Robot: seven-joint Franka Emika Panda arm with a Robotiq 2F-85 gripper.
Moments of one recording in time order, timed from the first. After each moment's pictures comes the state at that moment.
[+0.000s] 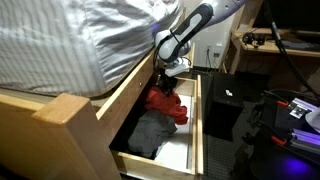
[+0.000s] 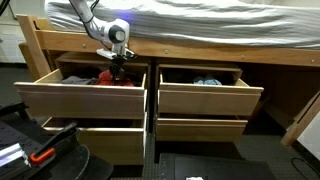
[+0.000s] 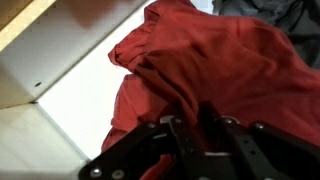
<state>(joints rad) 0.13 1.04 0.01 -1.43 0.12 2.24 0.28</state>
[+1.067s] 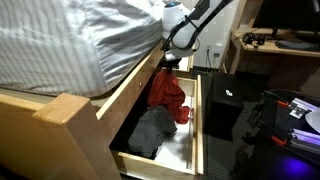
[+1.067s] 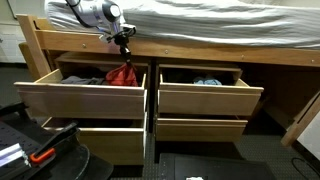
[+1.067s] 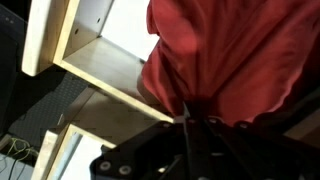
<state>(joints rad) 0.34 0.75 -0.27 -1.75 -0.07 2.57 0.77</state>
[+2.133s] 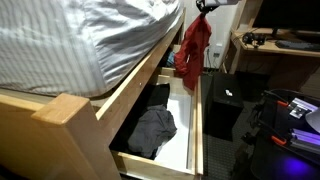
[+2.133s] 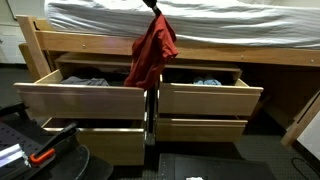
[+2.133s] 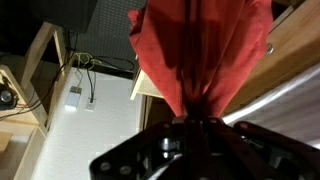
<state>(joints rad) 0.20 0.05 -0.41 -2.16 -0.87 2.62 1.26</state>
